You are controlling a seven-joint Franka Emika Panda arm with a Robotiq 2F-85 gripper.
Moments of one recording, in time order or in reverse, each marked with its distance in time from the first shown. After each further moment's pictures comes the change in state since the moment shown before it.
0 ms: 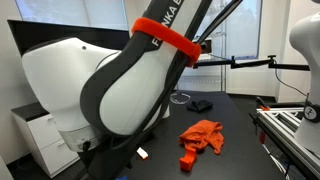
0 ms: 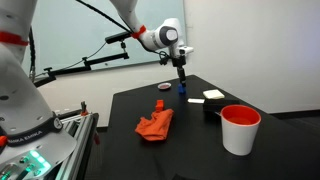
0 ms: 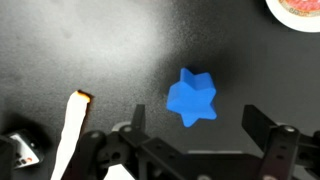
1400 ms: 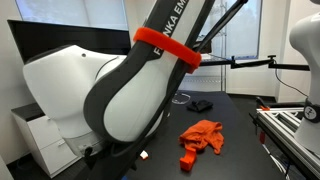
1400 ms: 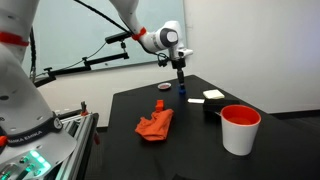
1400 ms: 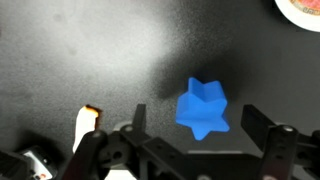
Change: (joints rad) arm 0.001 0.017 0.000 0.005 -0.020 -0.027 0.092
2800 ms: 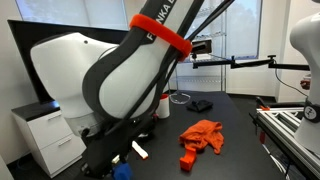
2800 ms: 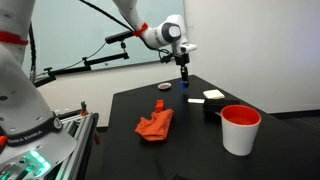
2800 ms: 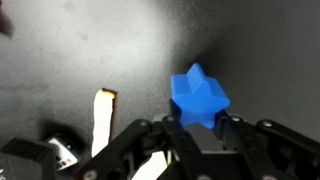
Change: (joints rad) arm -0.028 -0.040 -0.018 -0.003 0.002 -0.001 0.062
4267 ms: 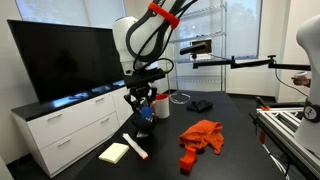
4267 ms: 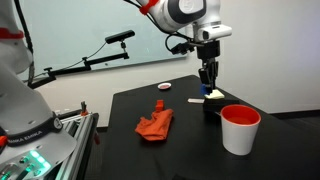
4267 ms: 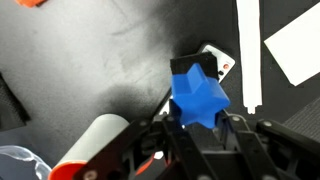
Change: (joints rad) arm -0.322 -0.217 -0.063 -0.167 0.097 -0.008 -0.009
